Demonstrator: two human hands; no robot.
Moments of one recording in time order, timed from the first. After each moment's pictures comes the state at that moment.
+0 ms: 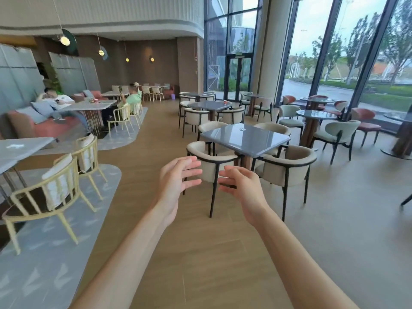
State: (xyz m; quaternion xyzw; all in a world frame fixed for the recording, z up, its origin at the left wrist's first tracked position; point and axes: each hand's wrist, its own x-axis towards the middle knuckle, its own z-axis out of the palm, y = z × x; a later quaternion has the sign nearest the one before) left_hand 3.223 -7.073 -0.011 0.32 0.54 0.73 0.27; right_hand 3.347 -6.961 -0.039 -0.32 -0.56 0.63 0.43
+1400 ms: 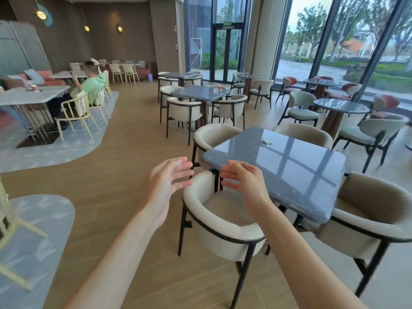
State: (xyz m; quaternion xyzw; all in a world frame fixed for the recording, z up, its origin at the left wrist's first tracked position) left_hand 2.536 -6.281 -0.057 0.30 0.56 0.70 0.33; right_hand 2.687 -6.177 -0.074 -0.39 -0.54 0.60 0.45
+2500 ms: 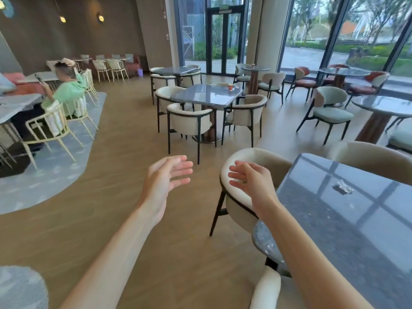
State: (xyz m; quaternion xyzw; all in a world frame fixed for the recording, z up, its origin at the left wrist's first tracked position) left_hand 1.996 -5.738 -0.051 0.33 0.58 0.66 0.34; right_hand 2.172 -5.632 -0.084 -0.42 -0.47 0.61 0.47
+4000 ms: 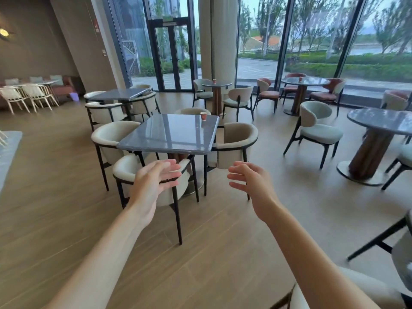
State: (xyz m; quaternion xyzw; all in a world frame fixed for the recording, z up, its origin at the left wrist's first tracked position) left_hand 1.549 -4.836 -0.047 0.39 0.53 0.63 0.41; right_hand 1.767 -4.782 -0.074 -0.49 -0.44 0.53 0.53
